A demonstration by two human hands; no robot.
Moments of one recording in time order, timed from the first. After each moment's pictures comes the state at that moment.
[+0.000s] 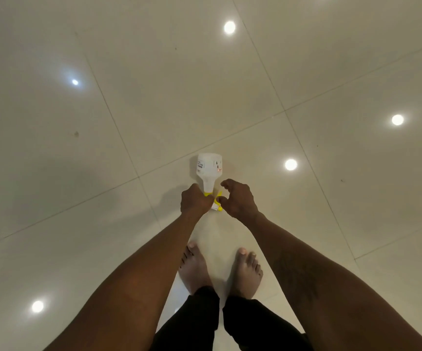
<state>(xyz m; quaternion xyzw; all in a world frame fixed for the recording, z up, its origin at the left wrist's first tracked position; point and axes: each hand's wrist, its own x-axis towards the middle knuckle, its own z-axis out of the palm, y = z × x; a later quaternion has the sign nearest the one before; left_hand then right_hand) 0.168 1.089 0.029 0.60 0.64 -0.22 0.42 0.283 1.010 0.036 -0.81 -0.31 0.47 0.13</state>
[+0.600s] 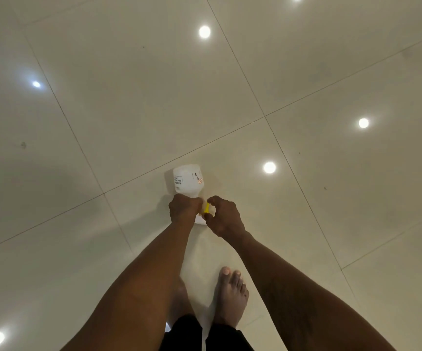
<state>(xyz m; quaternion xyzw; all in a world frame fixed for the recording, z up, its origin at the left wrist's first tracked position) 0.215 1.092 -0.050 0.47 0.73 -0.15 0.47 0.293 0.996 -0.013 -0.83 -0.28 0.46 0.13</state>
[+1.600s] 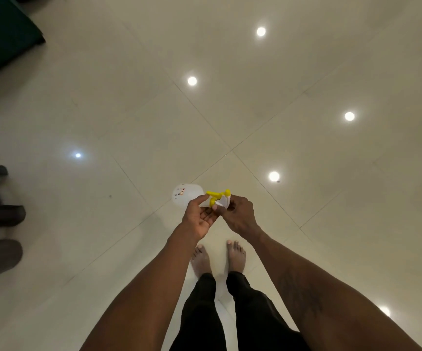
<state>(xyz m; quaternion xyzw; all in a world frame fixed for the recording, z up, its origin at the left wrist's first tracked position) 0.224 1.045 0.464 0.10 0.63 0.03 0.77 0.308 0.934 0.449 -0.82 -0.17 0.39 0.38</state>
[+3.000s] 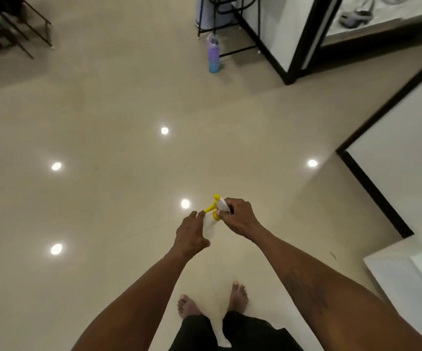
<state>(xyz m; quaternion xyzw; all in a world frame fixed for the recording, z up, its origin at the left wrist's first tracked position) 0.224 0.648 0.605 0.92 -0.25 -0.28 0.13 0.167 0.472 0.636 -0.85 0.24 0.06 0.46</state>
